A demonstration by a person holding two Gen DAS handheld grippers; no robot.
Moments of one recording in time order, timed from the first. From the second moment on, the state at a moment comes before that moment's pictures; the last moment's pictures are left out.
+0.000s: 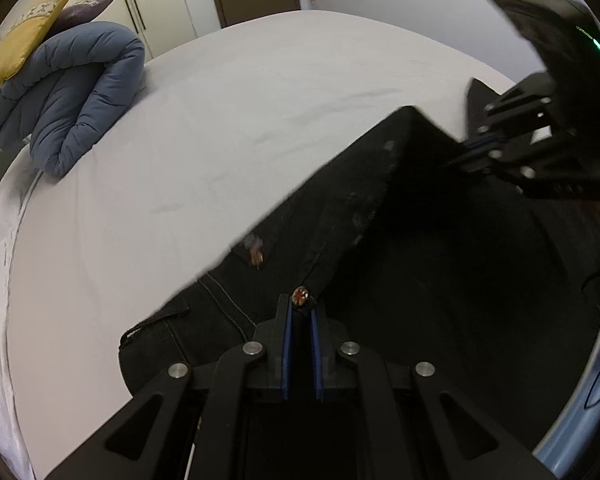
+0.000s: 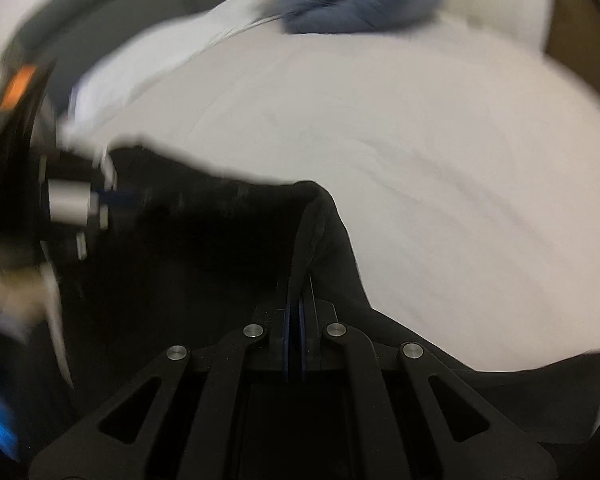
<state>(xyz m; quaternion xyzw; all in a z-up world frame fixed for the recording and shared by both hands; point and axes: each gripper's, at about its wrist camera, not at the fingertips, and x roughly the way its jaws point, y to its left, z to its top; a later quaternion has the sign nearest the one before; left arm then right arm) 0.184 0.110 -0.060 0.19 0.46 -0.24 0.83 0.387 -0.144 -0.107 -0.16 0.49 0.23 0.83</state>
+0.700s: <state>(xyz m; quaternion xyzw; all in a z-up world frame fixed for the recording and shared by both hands) 0.028 0.136 -0.107 0.29 0.48 -0.29 0.78 0.209 0.025 -0.183 -0.46 0.43 0.22 0.74</state>
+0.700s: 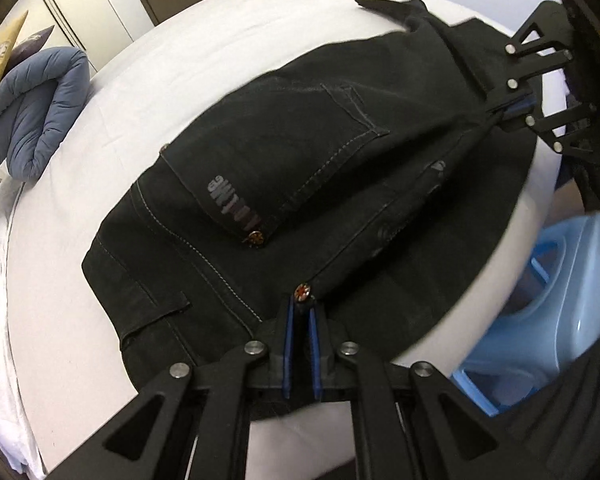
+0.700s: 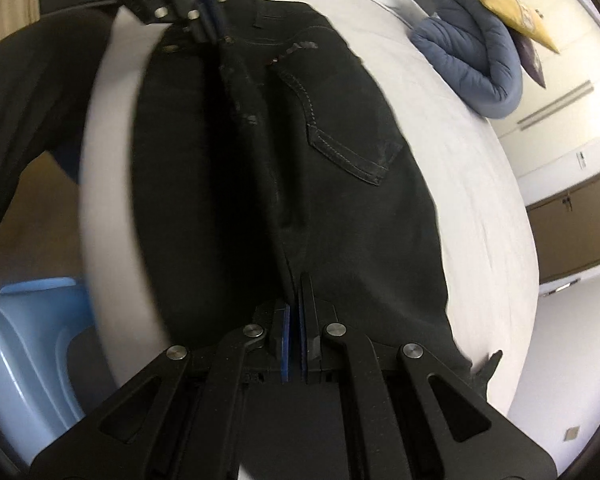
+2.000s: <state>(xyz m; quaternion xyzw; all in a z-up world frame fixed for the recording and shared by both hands) 0.040 0.159 -0.042 0.22 0.47 -0.25 0.82 0.167 0.054 -0.236 -0.50 0.43 0.19 0.73</state>
